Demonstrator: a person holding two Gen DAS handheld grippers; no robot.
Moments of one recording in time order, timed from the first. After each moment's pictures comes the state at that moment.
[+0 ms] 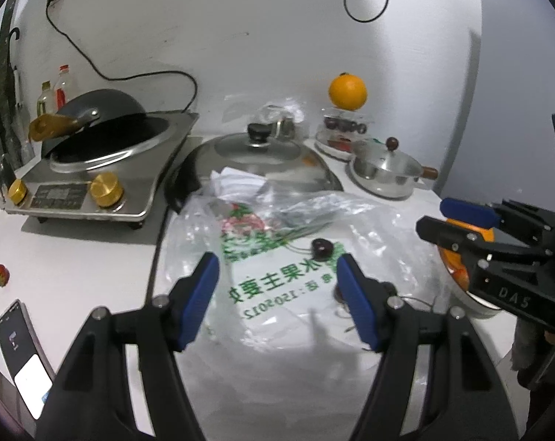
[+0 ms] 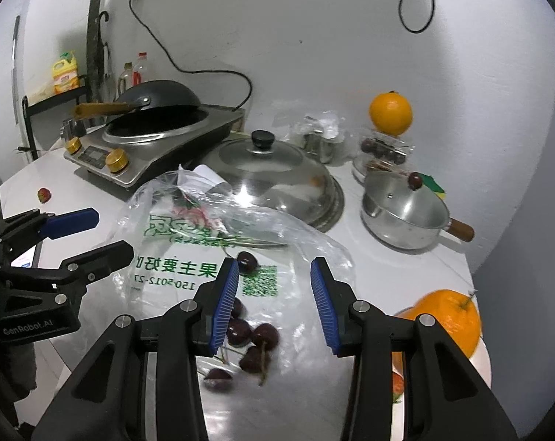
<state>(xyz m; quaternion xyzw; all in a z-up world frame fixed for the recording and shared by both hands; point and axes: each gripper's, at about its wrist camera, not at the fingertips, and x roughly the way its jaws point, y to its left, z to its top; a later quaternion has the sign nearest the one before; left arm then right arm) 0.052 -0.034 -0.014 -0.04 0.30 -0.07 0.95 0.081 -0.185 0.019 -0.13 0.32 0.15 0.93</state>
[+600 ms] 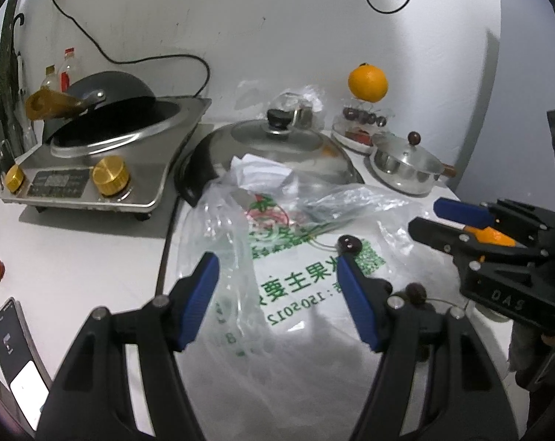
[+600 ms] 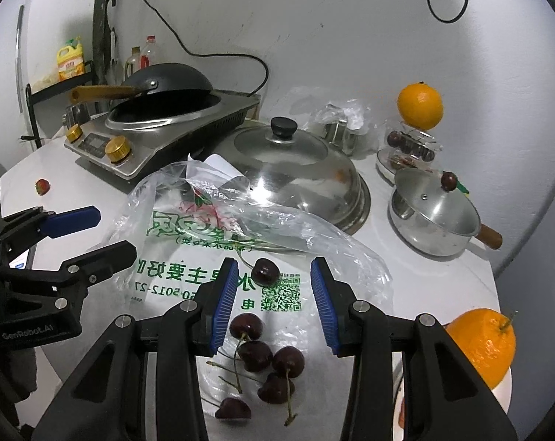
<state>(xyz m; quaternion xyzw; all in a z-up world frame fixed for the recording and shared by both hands) 0.077 -0.018 -0.034 -0.05 0.32 -0.06 0.95 0.114 -0.162 -0.004 -0.14 0.34 0.17 0.91</state>
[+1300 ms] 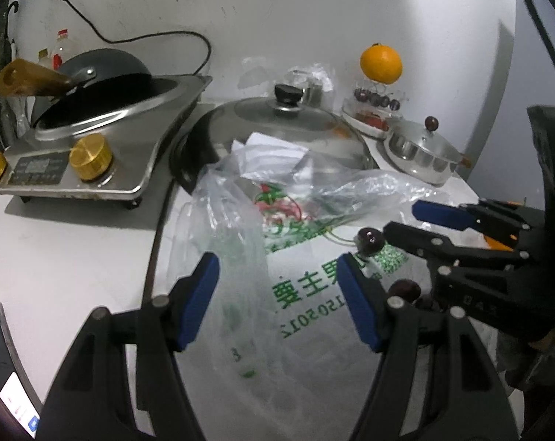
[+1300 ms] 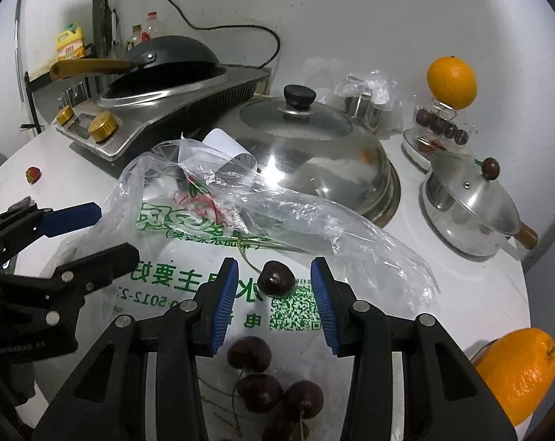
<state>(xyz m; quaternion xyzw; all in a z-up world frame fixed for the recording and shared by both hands) 0.111 -0.016 -0.060 -0.05 0.35 -0.06 0.93 0.159 -0.145 -0.043 -0.14 0.38 0.19 0.89</state>
